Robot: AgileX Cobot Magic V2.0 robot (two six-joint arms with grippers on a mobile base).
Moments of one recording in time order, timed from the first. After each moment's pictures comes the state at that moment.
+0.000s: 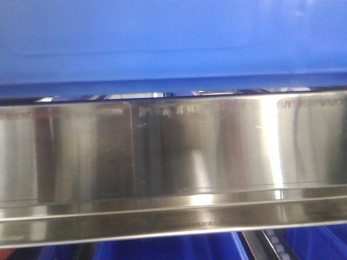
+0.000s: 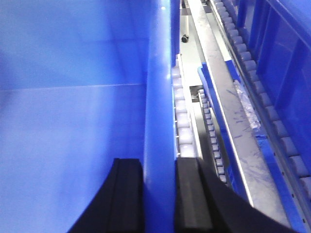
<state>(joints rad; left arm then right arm) -0.77 1.22 -1.45 0.70 1.13 -0.91 0.99 1.23 -1.43 -0.64 1.07 0.90</state>
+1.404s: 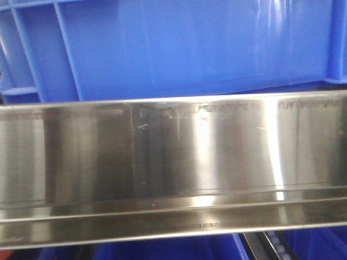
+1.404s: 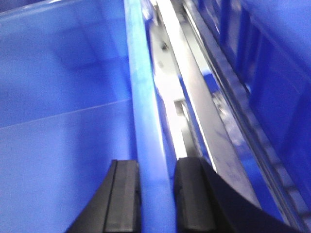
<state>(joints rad) -0.52 1.52 -1.55 0.48 0.91 -0.81 0.70 1.51 -1.56 -0.53 0.85 0.79</state>
